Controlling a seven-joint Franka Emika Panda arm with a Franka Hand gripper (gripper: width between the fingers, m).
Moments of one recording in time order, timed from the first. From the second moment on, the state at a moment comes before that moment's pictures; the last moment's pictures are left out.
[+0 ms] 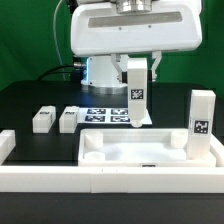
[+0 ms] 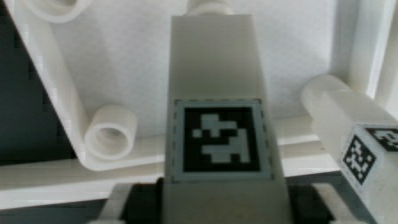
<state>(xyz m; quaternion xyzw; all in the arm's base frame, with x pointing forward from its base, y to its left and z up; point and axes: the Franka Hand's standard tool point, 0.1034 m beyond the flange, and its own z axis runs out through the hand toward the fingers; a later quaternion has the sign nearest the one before) 0.570 0.008 0.134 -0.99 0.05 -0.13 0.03</state>
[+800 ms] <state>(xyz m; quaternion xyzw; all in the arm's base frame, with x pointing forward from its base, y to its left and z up) 0.606 -0.029 0.146 -0.98 0.04 -0.17 0.02</state>
